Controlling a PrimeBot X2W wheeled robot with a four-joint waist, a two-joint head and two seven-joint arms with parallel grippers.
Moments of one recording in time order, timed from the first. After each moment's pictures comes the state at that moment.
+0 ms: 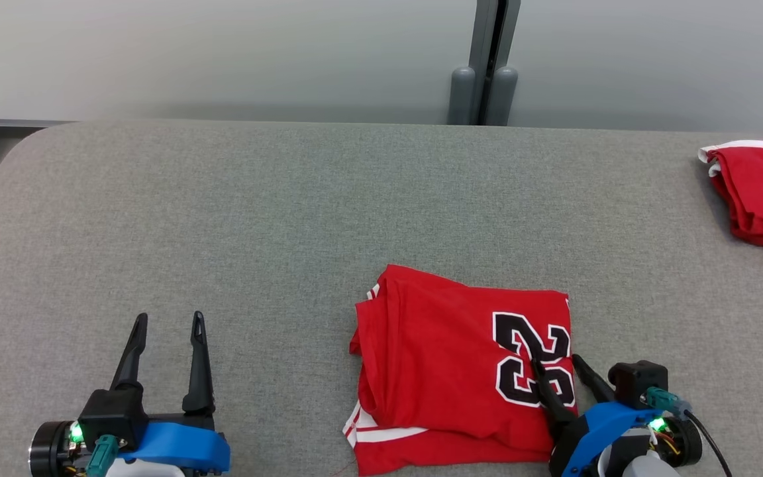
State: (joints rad) left arm -0.04 0.07 -0.01 0.24 -0.07 -0.06 -0.26; right arm -0.29 -0.05 0.16 0.79 0.26 0.13 -0.22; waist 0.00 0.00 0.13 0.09
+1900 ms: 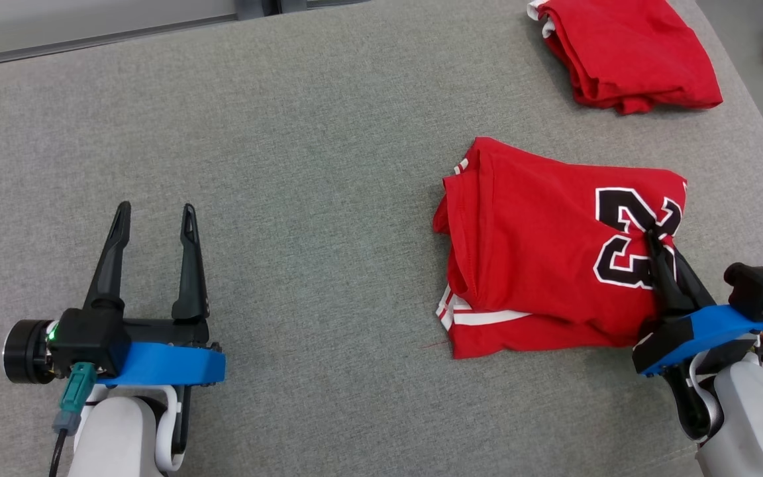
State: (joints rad) left arm -0.22 0.08 -0.03 0.15 -0.06 -0.08 -0.26; right arm -0.41 -0.23 0.08 0.59 0.36 0.13 -0.26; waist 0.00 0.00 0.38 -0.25
